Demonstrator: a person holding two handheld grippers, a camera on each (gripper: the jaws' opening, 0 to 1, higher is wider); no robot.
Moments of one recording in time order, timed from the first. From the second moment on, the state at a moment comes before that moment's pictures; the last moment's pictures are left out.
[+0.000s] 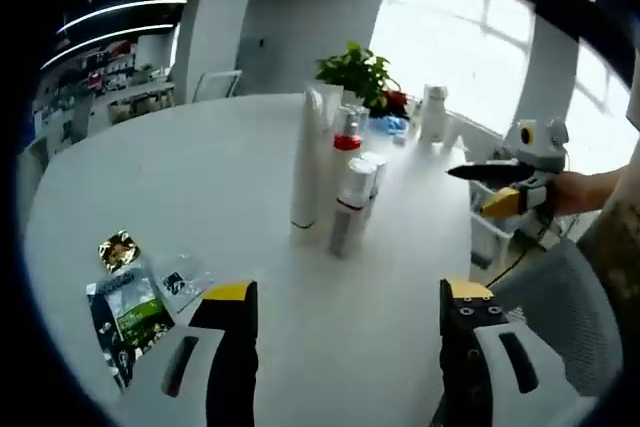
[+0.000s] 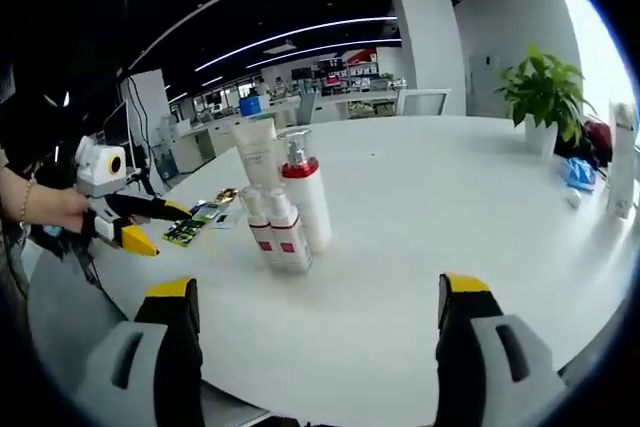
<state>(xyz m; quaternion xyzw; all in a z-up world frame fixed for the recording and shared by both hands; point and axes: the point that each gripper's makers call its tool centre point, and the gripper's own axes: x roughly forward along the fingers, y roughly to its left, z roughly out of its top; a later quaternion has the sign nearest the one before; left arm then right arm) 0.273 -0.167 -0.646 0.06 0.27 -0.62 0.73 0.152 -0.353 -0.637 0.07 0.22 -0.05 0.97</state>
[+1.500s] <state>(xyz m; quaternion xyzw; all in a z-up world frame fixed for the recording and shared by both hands) 0.272 -0.022 -0.640 0.01 0.33 -0.45 0.83 0.157 -0.318 -0.632 0.07 0.22 0.00 0.97</state>
